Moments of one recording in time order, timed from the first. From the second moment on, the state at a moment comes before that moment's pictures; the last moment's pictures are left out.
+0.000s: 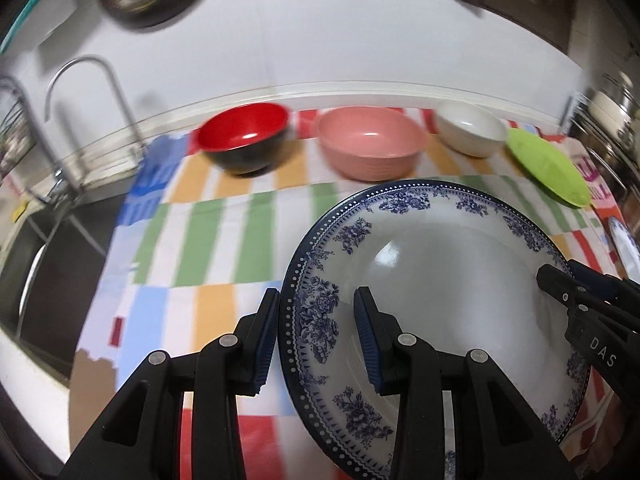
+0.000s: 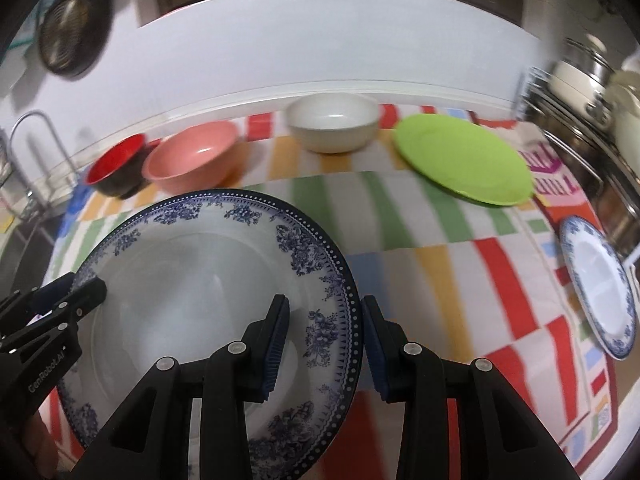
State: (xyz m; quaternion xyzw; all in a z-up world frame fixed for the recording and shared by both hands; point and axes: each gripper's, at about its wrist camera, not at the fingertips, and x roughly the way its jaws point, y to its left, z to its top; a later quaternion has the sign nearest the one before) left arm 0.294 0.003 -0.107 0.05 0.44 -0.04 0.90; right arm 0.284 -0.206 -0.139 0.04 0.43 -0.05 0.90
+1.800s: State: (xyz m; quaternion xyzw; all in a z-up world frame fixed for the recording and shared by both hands) left arm 0.287 0.061 -0.110 0.07 0.43 -0.03 0.90; right arm 0.298 -0.101 -0.158 0.00 0.46 -0.01 0.89
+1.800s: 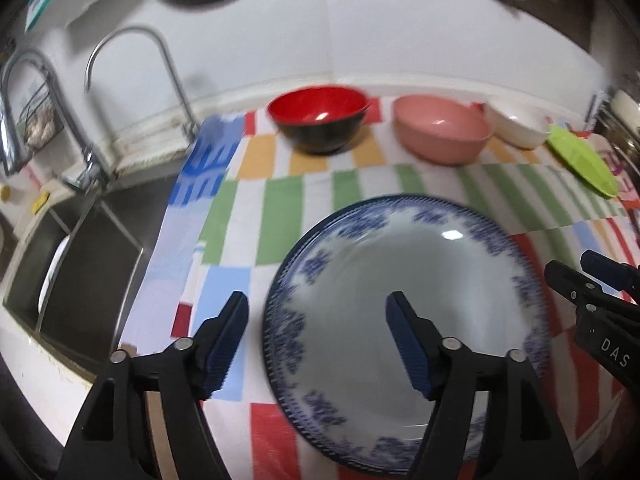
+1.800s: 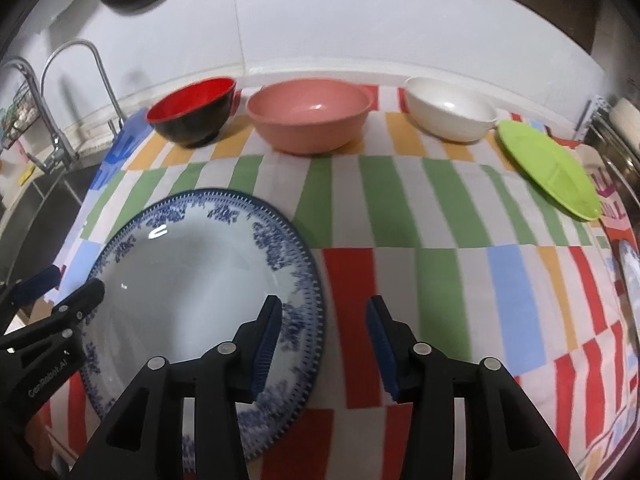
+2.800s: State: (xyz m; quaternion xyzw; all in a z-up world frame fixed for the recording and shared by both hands) left arm 0.253 -0.168 -0.032 0.12 0.31 -0.23 0.92; right arm 0.186 -0.300 -0.077 0.07 0.33 -0.20 0.92
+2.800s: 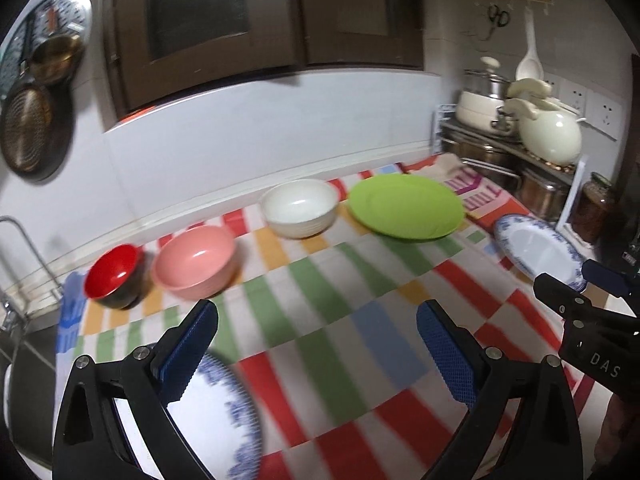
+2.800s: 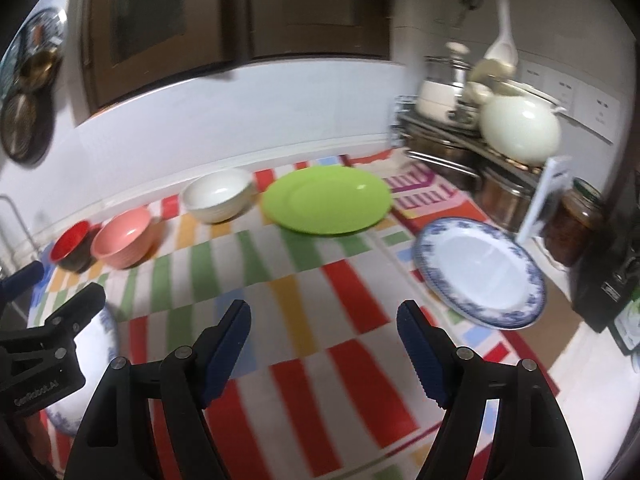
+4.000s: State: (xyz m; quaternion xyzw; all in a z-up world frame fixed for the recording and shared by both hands) left arm 0.263 -0.421 -0.054 0.21 0.29 -0.40 0.84; right arm 0.132 -0.508 -0.089 0.16 0.29 -0.40 0.85
